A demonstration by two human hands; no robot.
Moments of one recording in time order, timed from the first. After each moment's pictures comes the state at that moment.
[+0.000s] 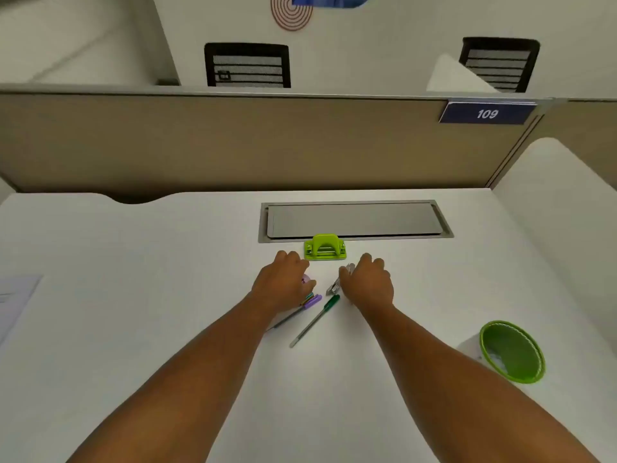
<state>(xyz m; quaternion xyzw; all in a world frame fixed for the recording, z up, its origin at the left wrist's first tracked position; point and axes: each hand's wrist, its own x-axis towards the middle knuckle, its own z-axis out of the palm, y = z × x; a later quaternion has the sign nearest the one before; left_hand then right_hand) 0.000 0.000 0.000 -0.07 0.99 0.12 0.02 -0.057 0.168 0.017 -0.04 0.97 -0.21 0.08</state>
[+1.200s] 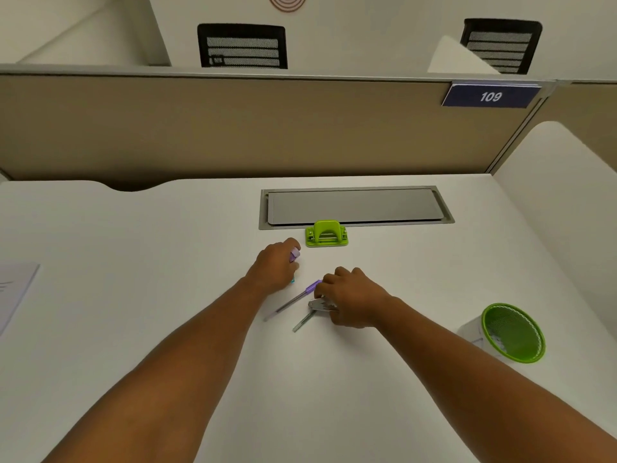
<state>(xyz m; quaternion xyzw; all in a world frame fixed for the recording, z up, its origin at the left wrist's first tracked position) 0.001 -0.023 -0.009 -0.14 0.94 0.31 0.01 -0.027 0.179 0.017 -0.51 0.85 0.03 0.12</state>
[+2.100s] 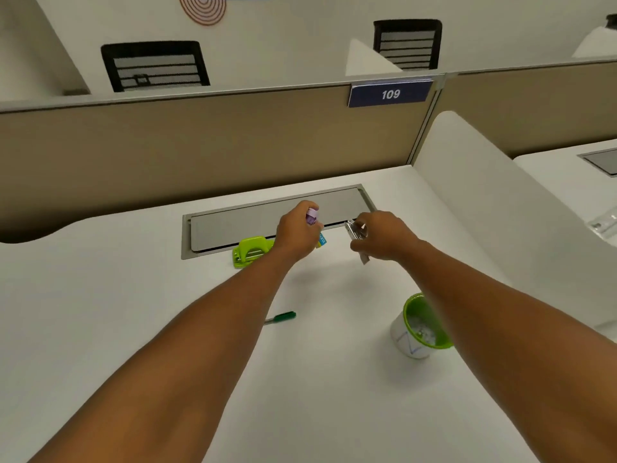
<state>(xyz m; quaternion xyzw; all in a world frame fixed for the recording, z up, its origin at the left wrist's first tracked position) -0.121 0.138 0.060 -0.11 0.85 0.51 -0.06 -0.150 0.318 0.090 -0.17 0.97 -0.14 0.09</state>
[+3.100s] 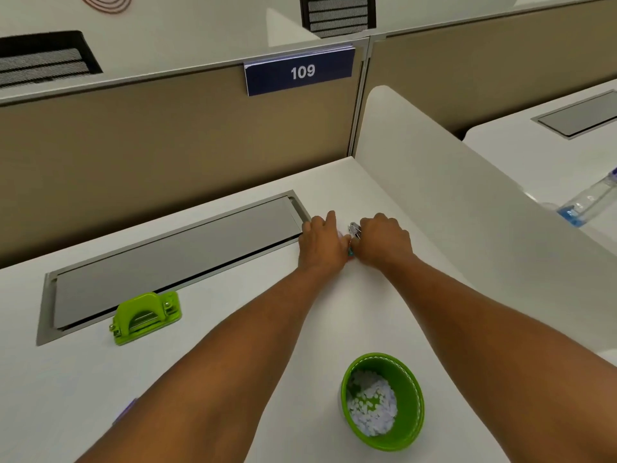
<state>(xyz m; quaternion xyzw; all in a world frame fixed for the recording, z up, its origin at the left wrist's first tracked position) -0.259 0.317 -0.028 0.01 0.96 0.27 -0.01 -0.260 0.436 -0.001 0.02 1.00 -0.05 0.03</state>
